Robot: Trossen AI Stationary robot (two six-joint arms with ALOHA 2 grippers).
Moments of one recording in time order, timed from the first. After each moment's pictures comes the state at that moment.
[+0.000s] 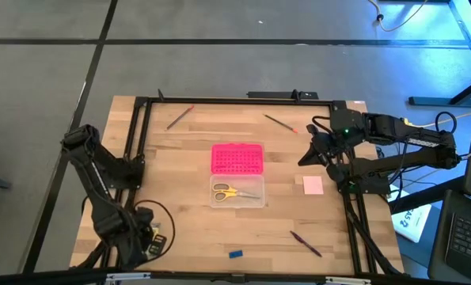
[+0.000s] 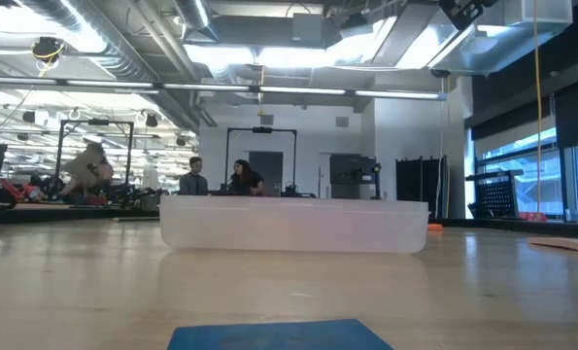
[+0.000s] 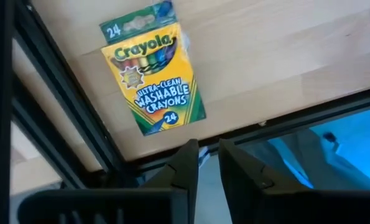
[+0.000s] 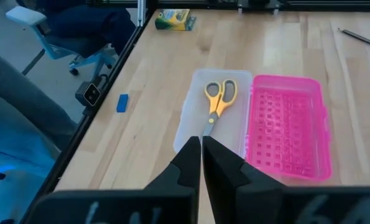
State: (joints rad) left arm -1.03 1.51 1.23 -1.08 0.01 -2.35; right arm -0.09 0.89 1.07 -0.82 -0.39 -0.11
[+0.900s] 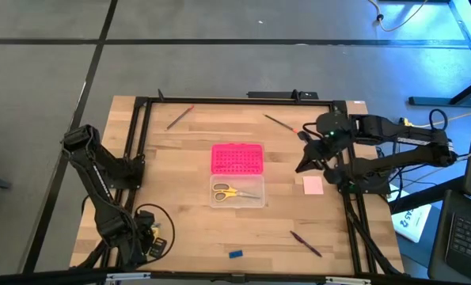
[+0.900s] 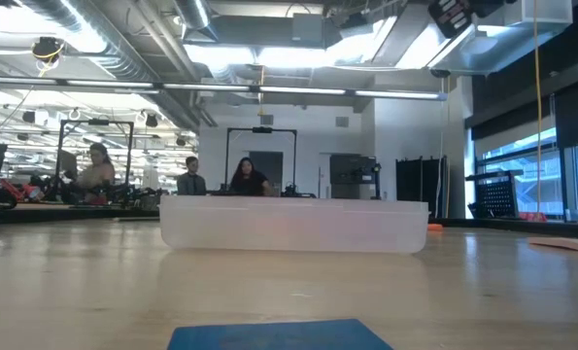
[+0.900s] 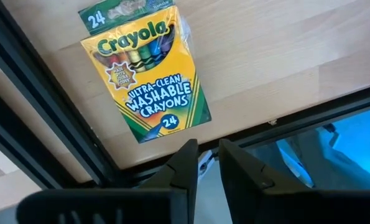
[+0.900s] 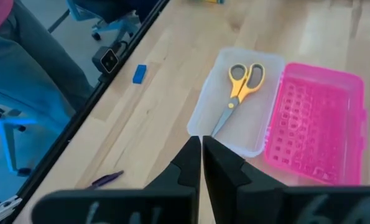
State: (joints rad) left arm -1.06 1.51 1.11 -0.92 0.01 -2.35; right arm -0.09 0.99 1.07 -0.86 -0.48 -0.27
